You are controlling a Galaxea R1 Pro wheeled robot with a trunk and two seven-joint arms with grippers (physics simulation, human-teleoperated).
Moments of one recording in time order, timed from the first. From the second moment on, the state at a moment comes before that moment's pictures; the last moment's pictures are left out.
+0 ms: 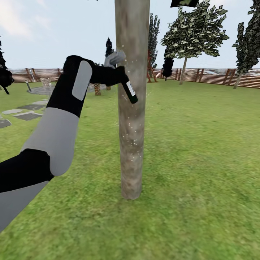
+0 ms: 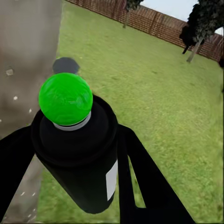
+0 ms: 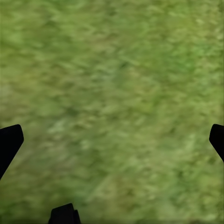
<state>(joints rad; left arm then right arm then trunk) -1.62 -0.17 -0.05 -0.87 0.42 0.99 -0.18 -0.37 -0.10 -0.07 0.04 -0.07 -0.38 -0.15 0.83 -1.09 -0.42</state>
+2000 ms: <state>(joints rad) -0.85 -0.17 -0.21 -0.03 0.15 -0.07 -0.20 -0.37 -0.12 -0.07 0.03 -0.07 -0.38 -0.16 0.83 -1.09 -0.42</state>
